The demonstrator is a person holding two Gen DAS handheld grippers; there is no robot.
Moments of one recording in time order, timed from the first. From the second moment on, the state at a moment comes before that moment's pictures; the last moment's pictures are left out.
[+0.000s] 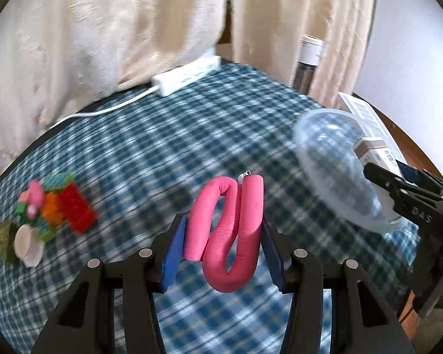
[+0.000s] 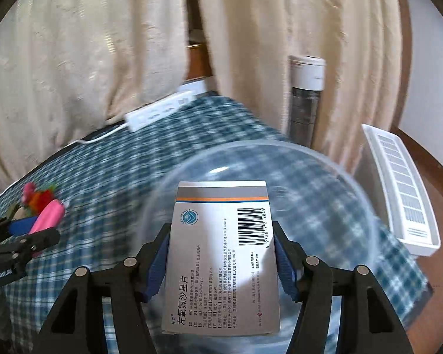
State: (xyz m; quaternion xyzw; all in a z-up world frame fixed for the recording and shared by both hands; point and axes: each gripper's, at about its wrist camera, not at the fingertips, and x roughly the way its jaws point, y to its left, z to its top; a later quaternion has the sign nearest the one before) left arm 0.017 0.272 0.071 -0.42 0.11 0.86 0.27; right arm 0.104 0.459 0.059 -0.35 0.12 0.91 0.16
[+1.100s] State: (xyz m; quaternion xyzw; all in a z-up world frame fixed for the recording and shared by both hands) left arm 0.022 0.405 0.073 -0.42 0.14 0.82 0.37; right arm 0.119 0.519 0.063 -0.32 0.14 0.91 0.21
